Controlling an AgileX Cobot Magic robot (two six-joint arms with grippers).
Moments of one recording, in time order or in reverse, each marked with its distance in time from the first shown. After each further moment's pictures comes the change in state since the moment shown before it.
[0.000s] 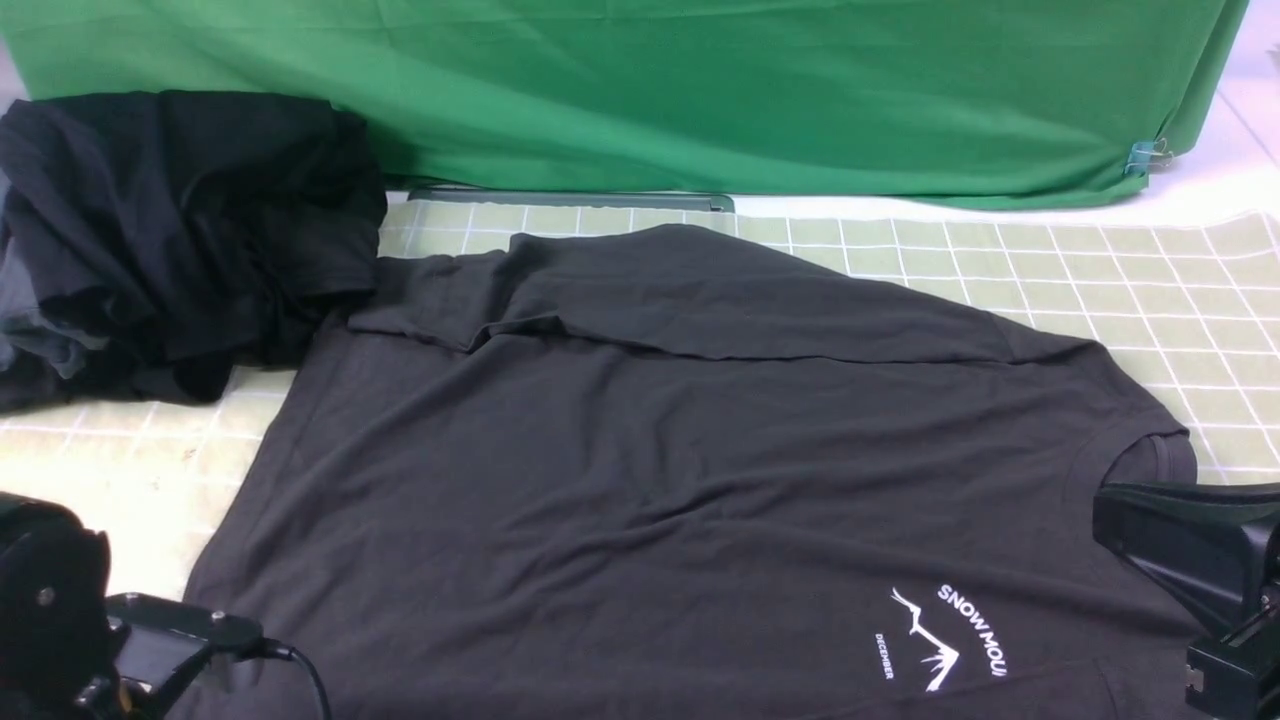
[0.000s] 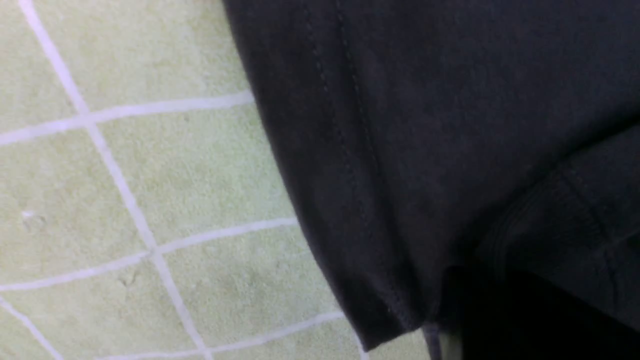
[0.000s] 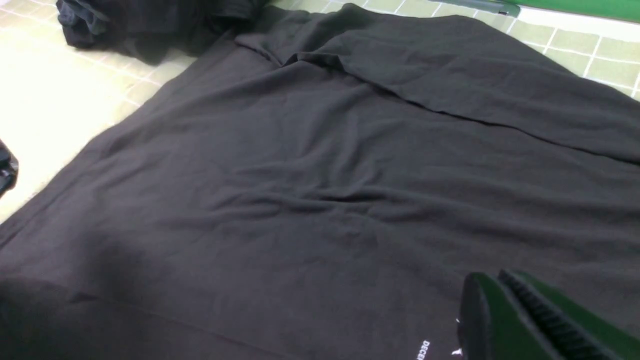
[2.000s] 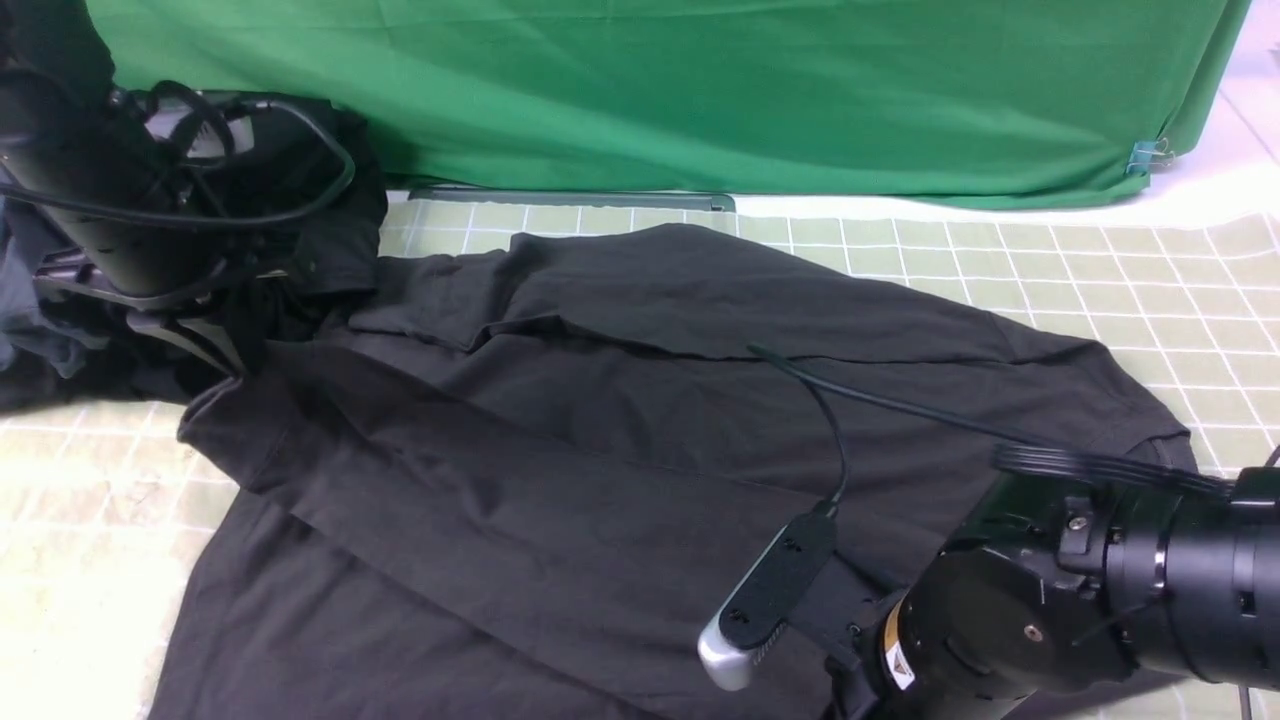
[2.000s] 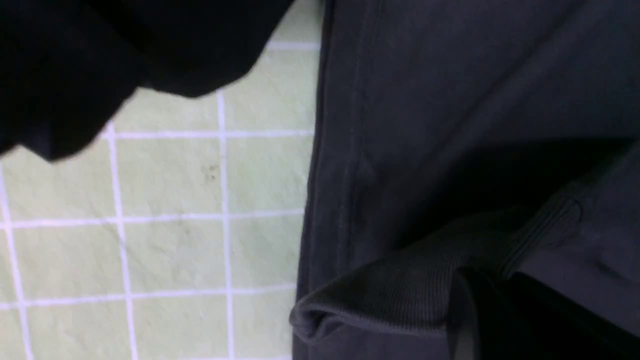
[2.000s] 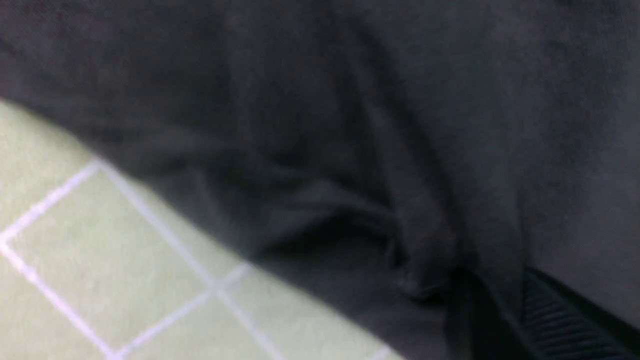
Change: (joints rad) right arm 0.269 0.938 -0.289 -0.160 0.280 -0.085; left arm 0.272 0.482 -0.999 -0.122 0.189 0.060
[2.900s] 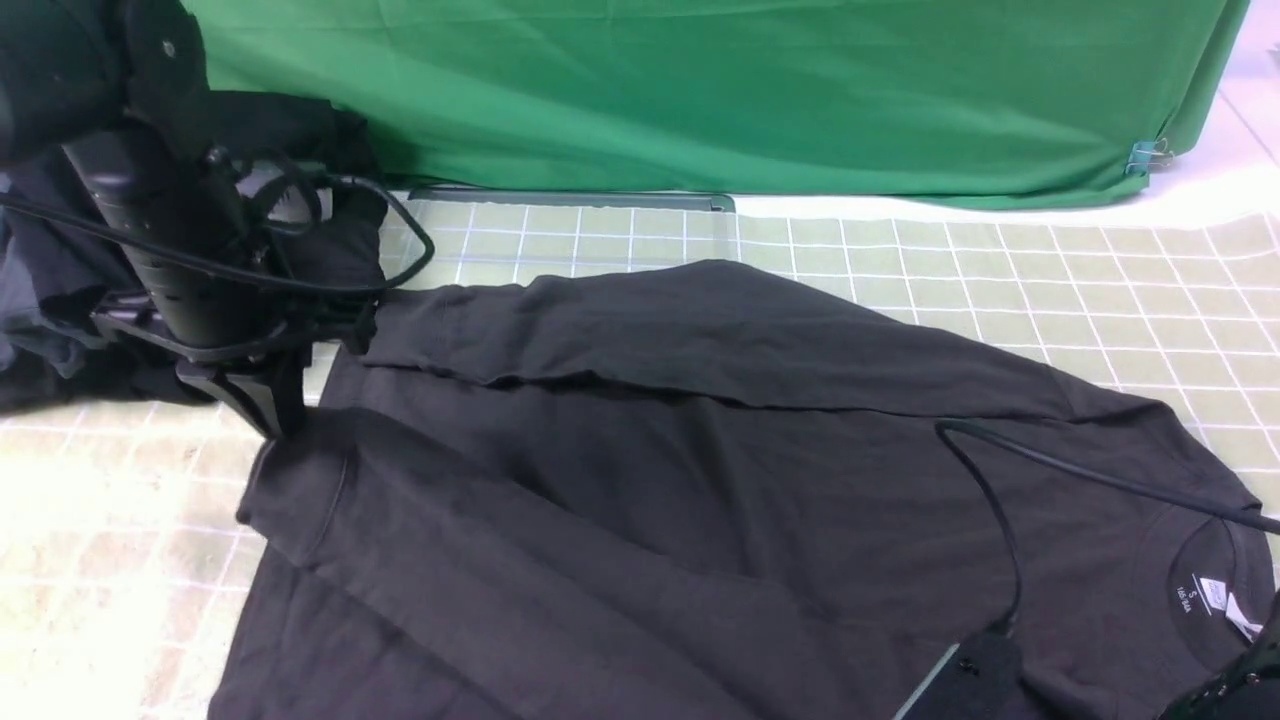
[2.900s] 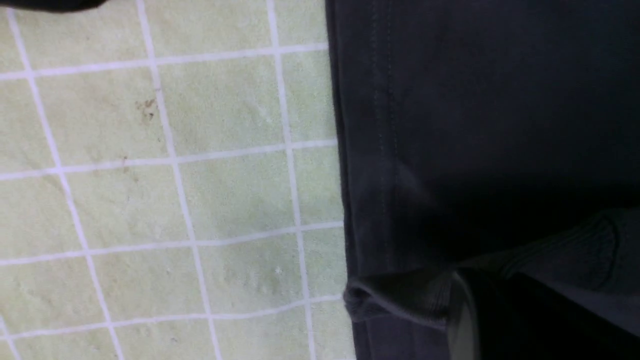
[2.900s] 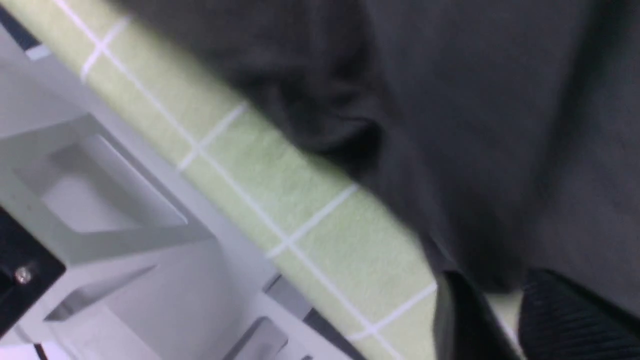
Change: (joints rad) right arm 0.031 -0.357 0.239 0.186 0.154 0.032; left arm -0.116 0.039 0.035 0.101 0.047 -0.046
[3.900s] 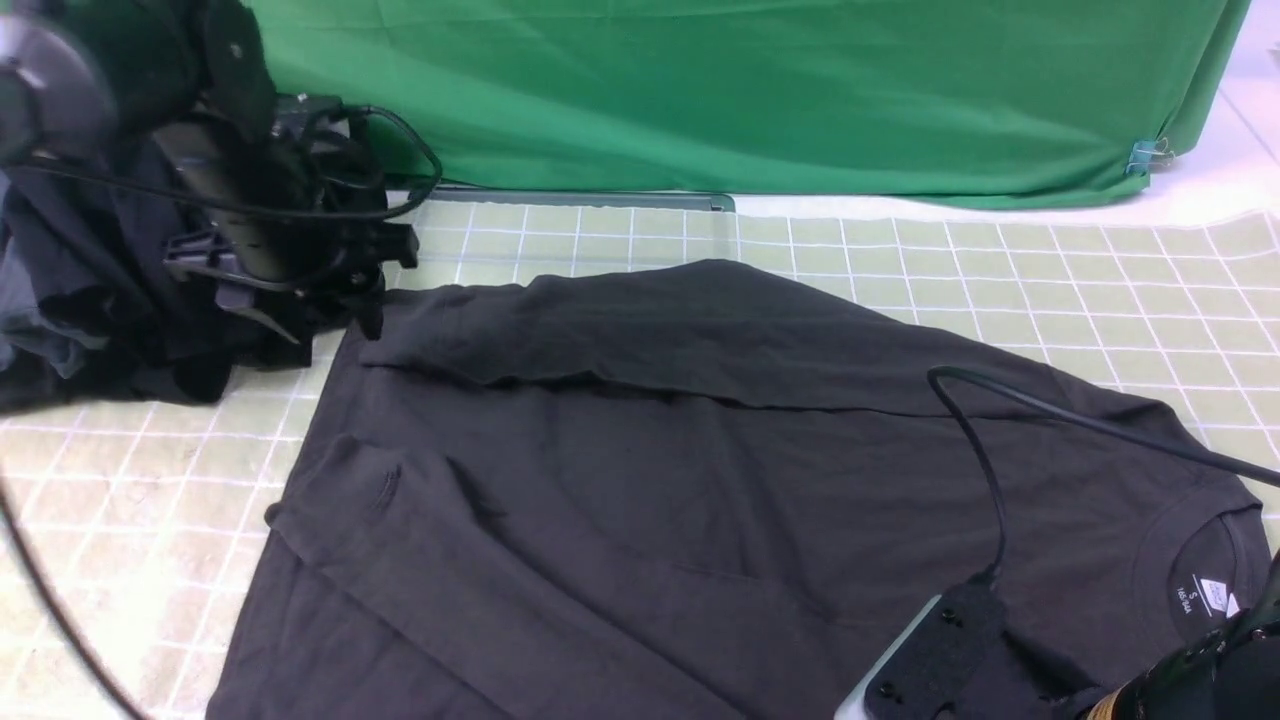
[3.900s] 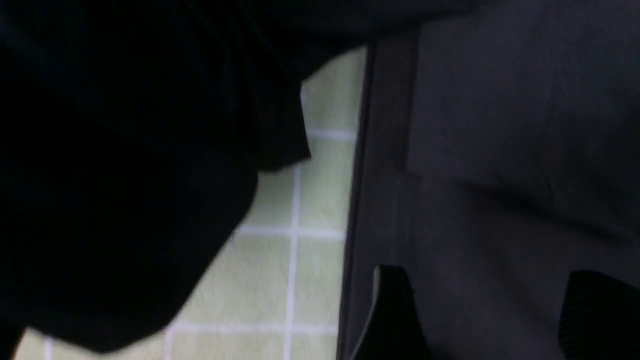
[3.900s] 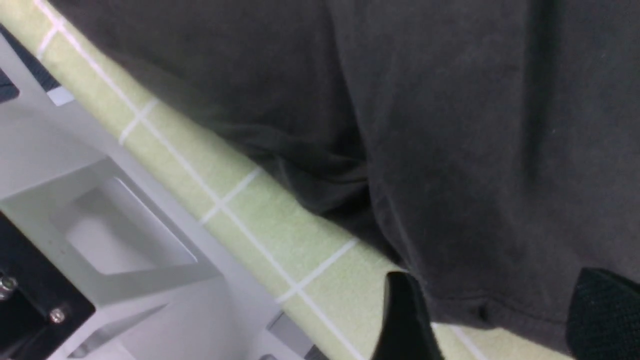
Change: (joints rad) right arm 0.000 -0.003 -0.061 0.000 -0.016 0.001; left arm 0.000 0.228 -0.238 0.052 -0.221 -0.207
